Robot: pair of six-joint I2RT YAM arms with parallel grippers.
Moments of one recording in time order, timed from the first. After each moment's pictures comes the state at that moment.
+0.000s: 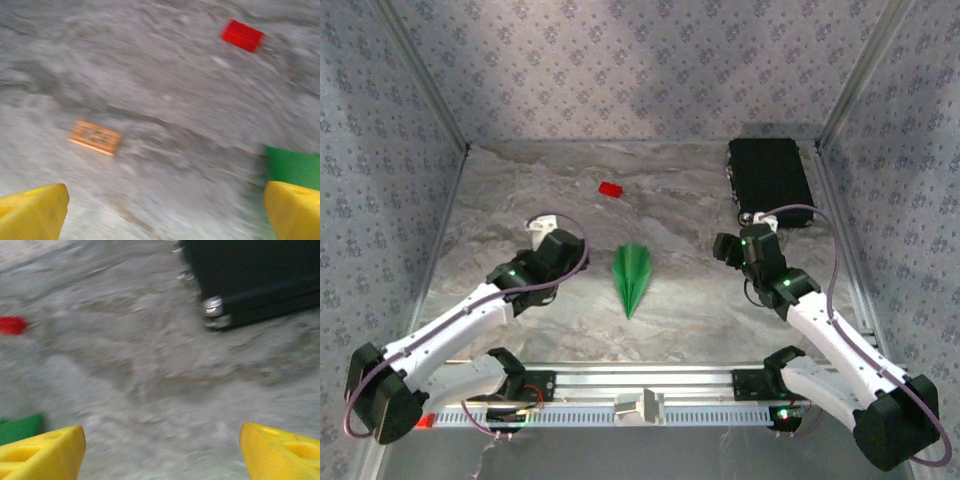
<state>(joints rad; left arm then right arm) -0.69 1.00 0.74 -0.57 -0.62 -0.66 0.43 0.91 0.63 -0.38 0.36 0.52</state>
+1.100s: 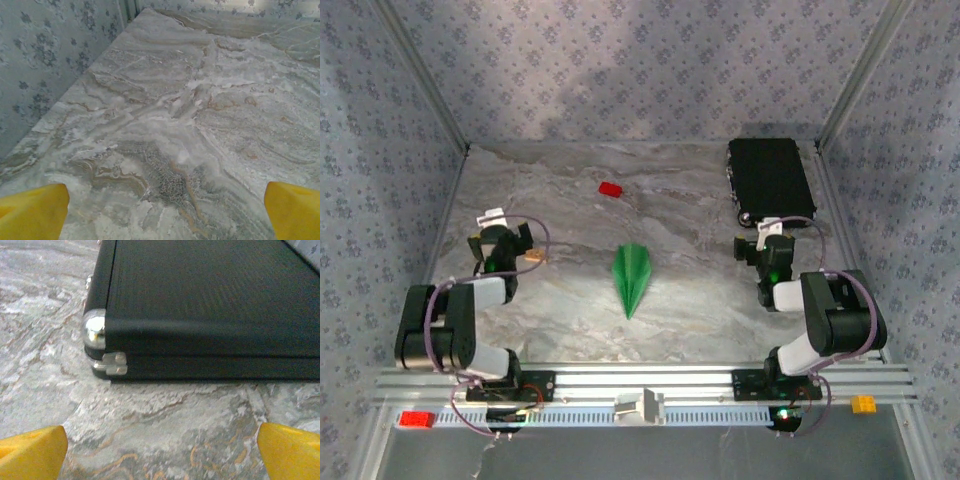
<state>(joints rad) 0.01 1.47 0.38 0.67 -0.30 -0.10 0.04 1.52 0.32 0.77 0.16 -0.06</state>
